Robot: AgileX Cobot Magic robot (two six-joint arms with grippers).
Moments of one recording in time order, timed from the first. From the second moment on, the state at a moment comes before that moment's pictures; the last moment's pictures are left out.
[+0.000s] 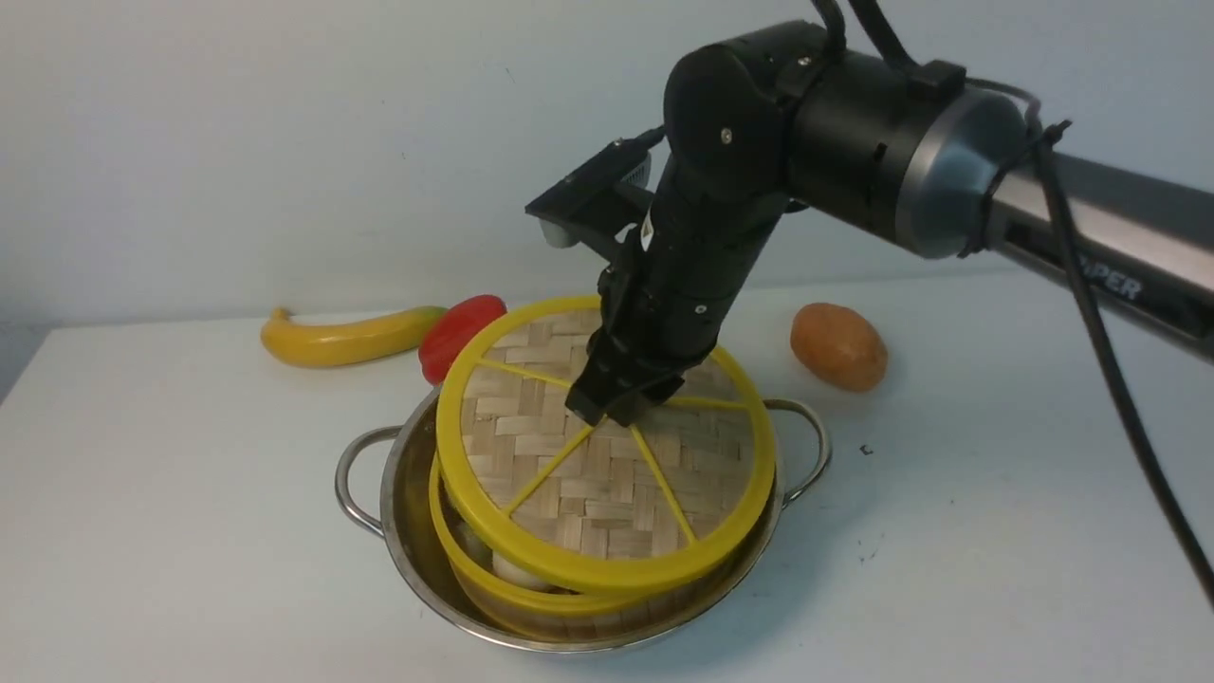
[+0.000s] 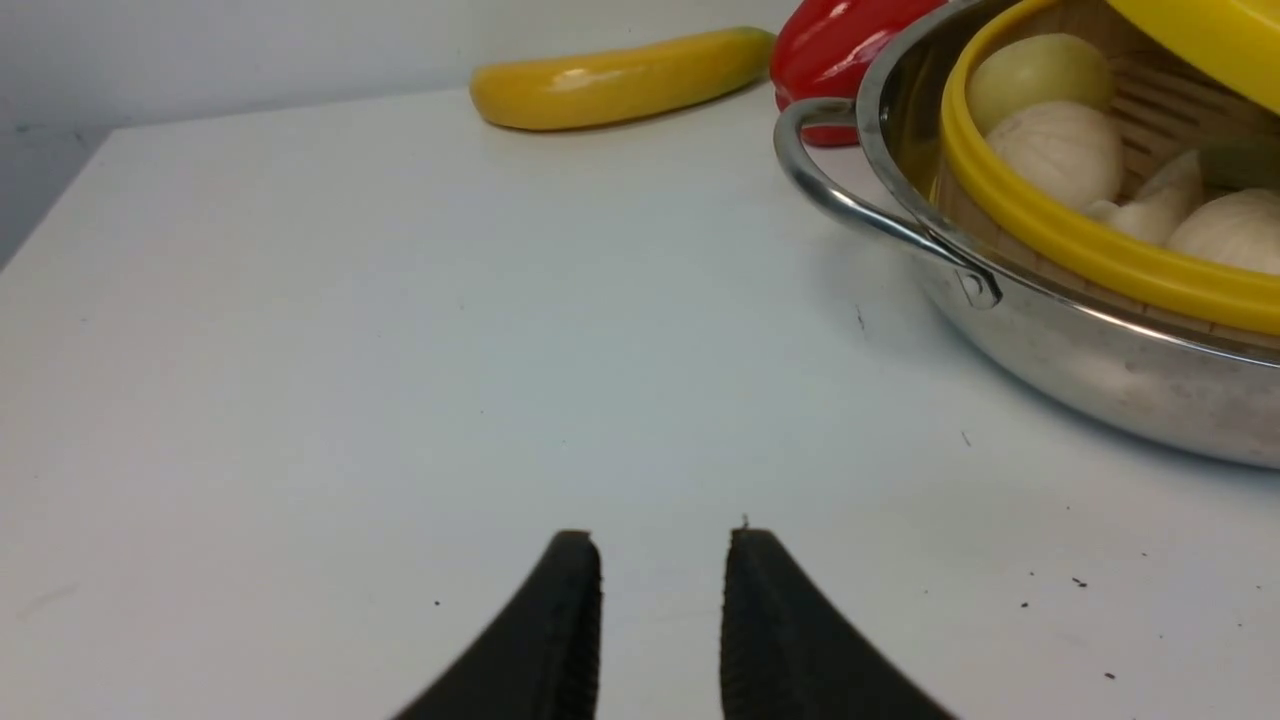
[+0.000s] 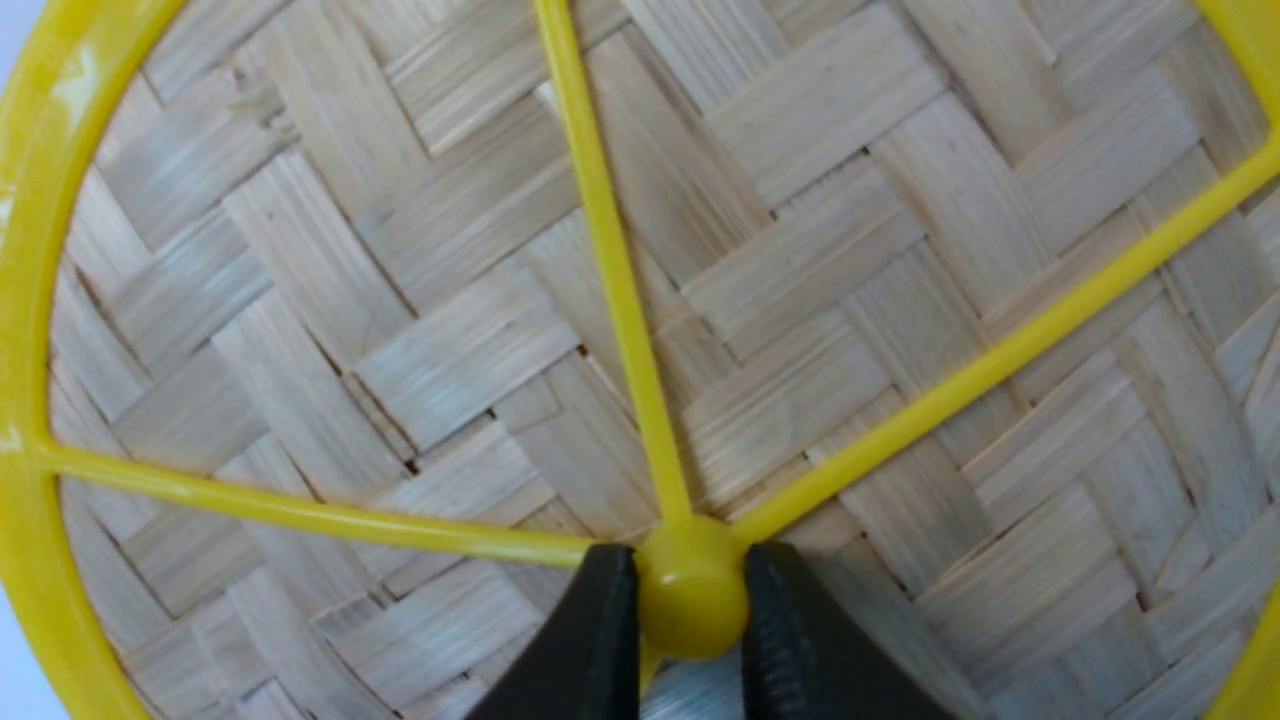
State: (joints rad) right arm 0.67 2.12 -1.99 0.14 1.26 -0.26; left arm 0.01 -0.01 0.03 -0.11 0.38 0.16
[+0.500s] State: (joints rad) right arm 0.69 2.17 -2.07 0.19 1.25 -0.26; left arm 0.01 -0.01 0.03 -0.11 0.38 0.16
